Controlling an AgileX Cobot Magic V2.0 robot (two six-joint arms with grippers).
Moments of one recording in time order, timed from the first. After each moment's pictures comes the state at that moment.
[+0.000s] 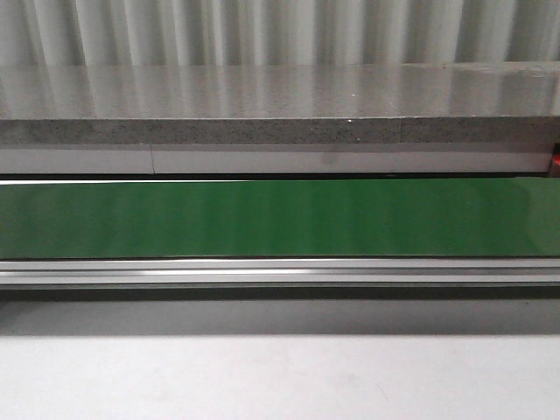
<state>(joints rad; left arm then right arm) -0.01 0.45 -0.50 -0.20 0.53 0.17 -0.66 1.77 -1.23 0.00 0.71 0.16</state>
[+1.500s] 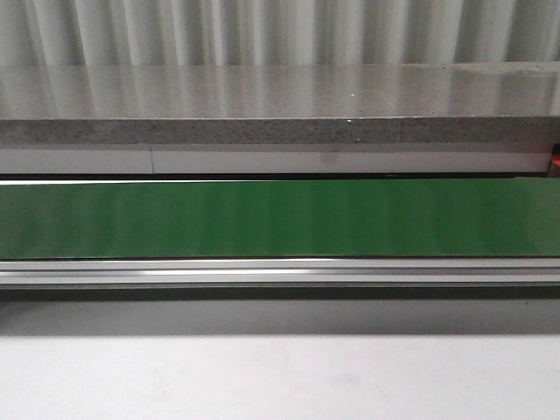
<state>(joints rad) -0.01 0.45 -0.50 -0.20 0.53 0.17 -0.39 1.43 -1.23 0.01 0.68 0.12</state>
